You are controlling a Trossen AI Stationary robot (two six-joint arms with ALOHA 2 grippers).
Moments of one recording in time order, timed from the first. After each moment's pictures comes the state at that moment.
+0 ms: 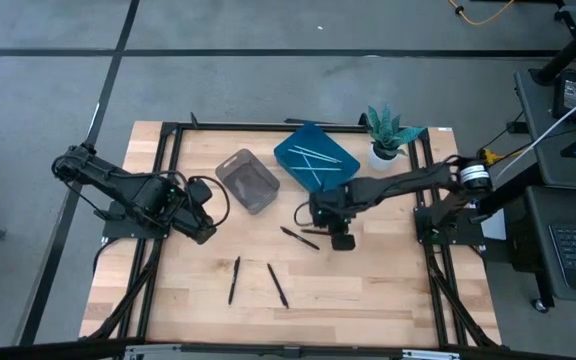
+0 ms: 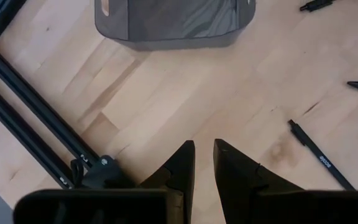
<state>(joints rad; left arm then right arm) -0.42 1.26 1.32 -1.57 -0.37 -1.17 0.03 1.72 1.16 -0.79 -0.08 -0.08</state>
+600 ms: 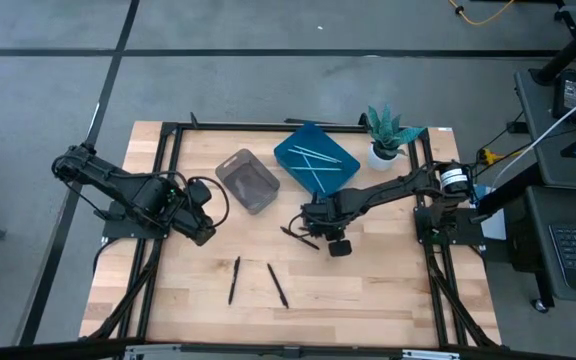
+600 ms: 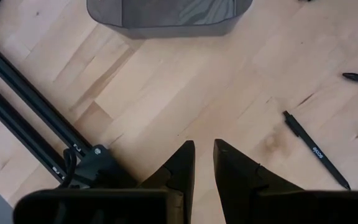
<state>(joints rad) -0.42 1.26 1.32 -1.57 -0.33 -1.20 0.07 1.88 1.16 -0.74 -0.03 -0.14</state>
